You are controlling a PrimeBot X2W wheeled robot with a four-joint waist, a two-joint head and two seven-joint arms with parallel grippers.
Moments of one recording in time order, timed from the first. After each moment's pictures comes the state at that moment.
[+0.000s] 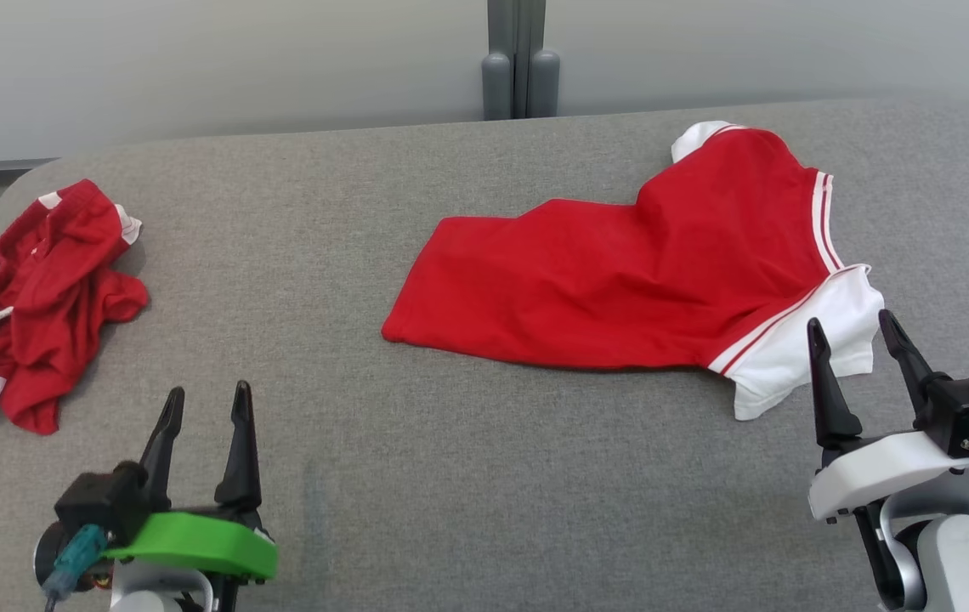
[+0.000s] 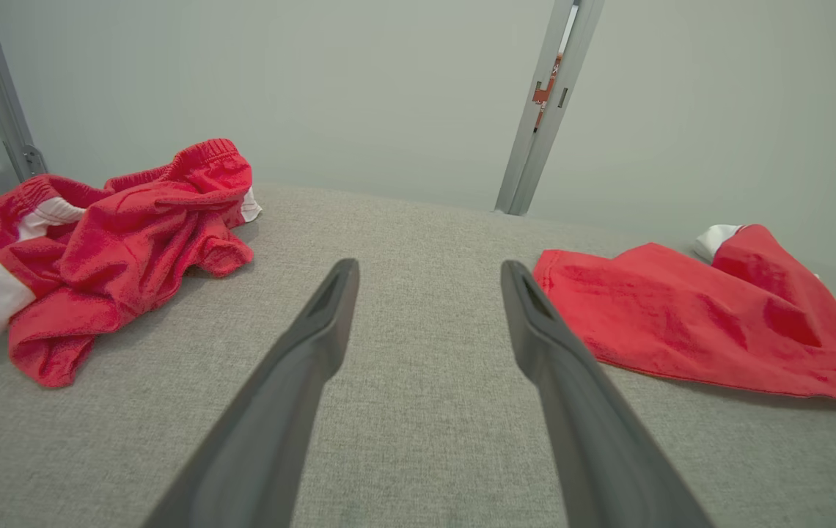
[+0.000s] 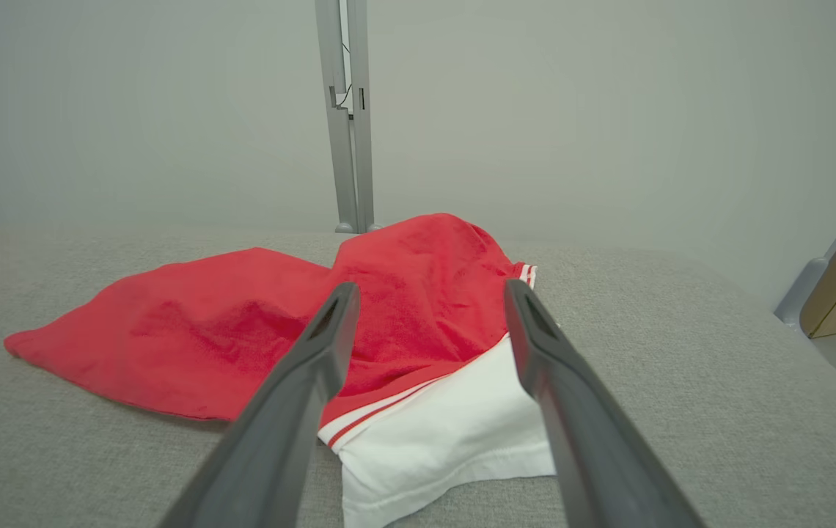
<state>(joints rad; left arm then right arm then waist) -0.06 0.10 -0.04 0.22 -0.33 -0.12 -0.25 -0.08 -0.12 -0.06 0.08 0.08 0.13 -0.12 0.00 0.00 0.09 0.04</state>
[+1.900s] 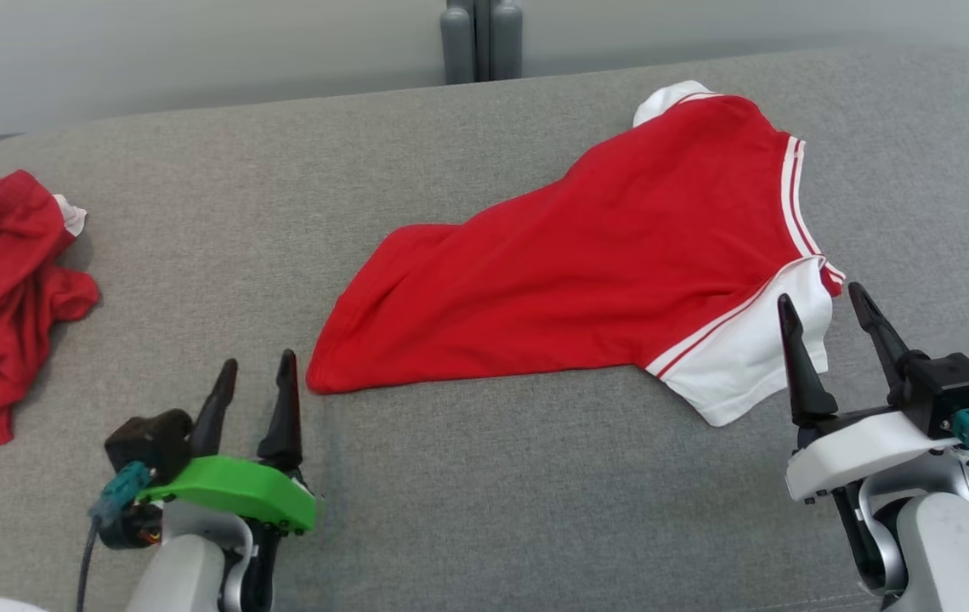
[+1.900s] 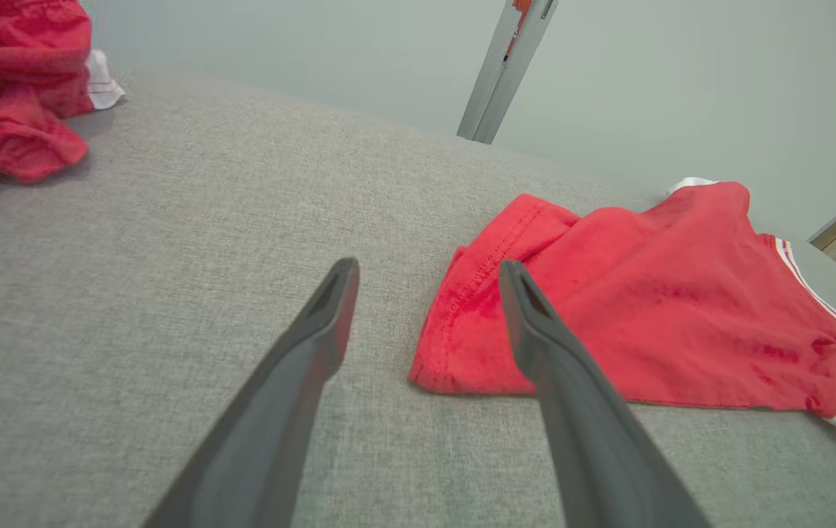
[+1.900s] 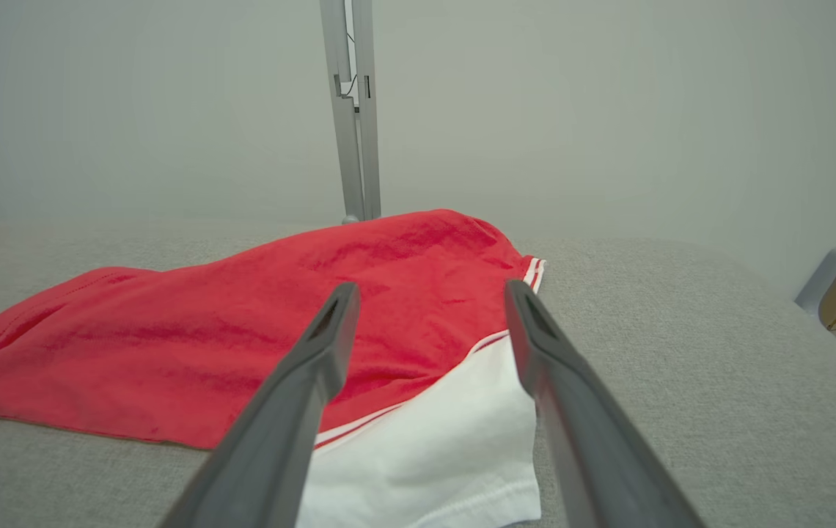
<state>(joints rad) -0.27 0.11 -0.22 0.51 -0.53 -0.08 -0.26 -0.12 -0.12 0.00 0.08 0.09 0.13 -0.13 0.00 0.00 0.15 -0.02</state>
